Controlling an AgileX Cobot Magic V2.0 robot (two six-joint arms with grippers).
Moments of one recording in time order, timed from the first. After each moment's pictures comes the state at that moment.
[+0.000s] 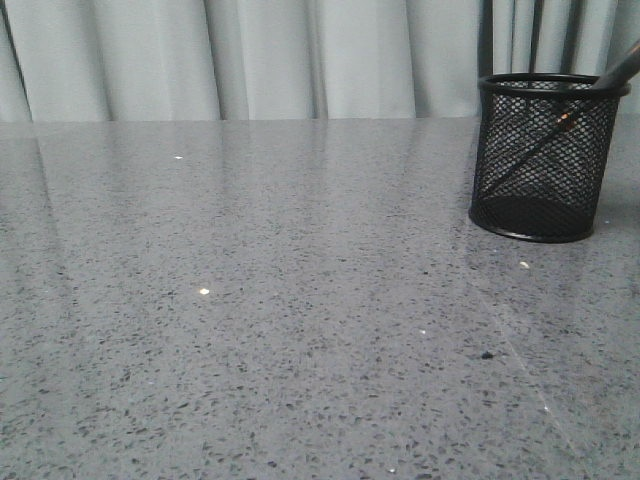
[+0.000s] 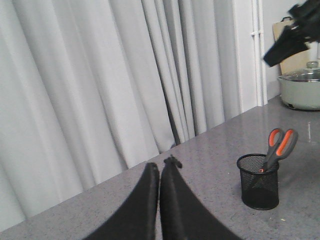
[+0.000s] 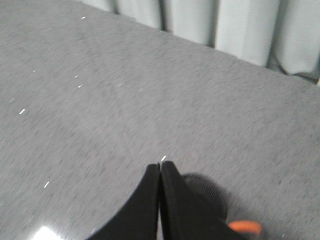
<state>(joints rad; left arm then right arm) -0.91 0.29 -0.94 0.44 0.69 -0.17 0.15 1.20 -1.76 0.39 1.25 -0.34</state>
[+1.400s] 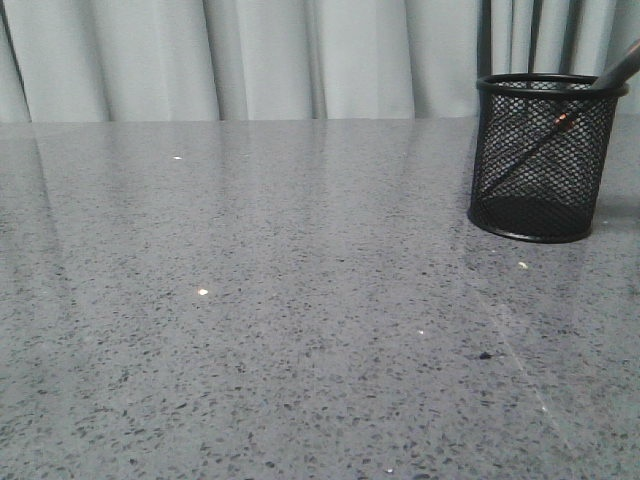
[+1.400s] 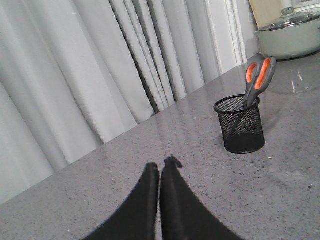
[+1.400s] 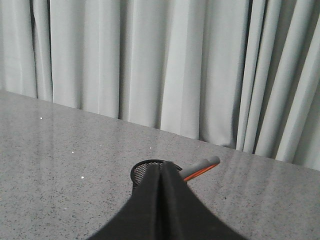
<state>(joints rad) -0.91 0.16 -0.45 0.51 0.38 -0.20 0.17 0.01 -0.59 0.30 0.58 -0.38</state>
